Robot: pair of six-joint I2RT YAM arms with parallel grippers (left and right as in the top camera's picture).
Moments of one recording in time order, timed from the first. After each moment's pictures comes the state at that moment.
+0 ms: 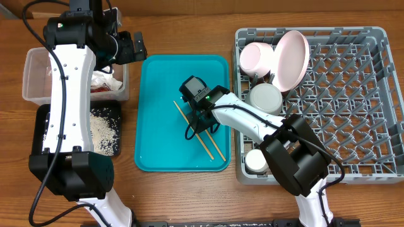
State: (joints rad) left arm 0.03 1.91 2.05 -1.28 0.19 -0.17; right arm 0.74 2.13 1.53 -0.74 -0.02 0.19
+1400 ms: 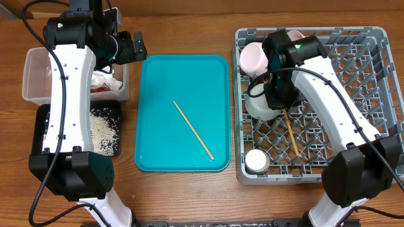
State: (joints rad) left arm 0.03 1.91 2.05 -1.28 0.19 -0.17; right arm 0.30 1.86 1.72 -1.48 0.15 0.14
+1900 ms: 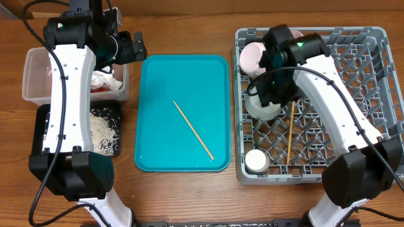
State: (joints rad) left arm 0.03 1.91 2.05 -1.28 0.19 -0.17; right arm 0.31 1.85 1.78 -1.43 -0.04 0.09
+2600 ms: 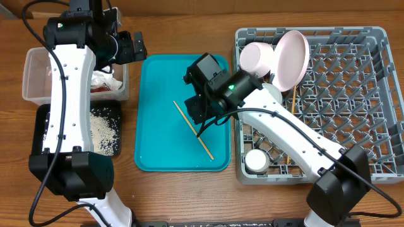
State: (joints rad) left arm 0.03 1.91 2.05 -1.28 0.19 -0.17; right arm 0.72 1.84 1.63 -0.94 -0.14 0.24
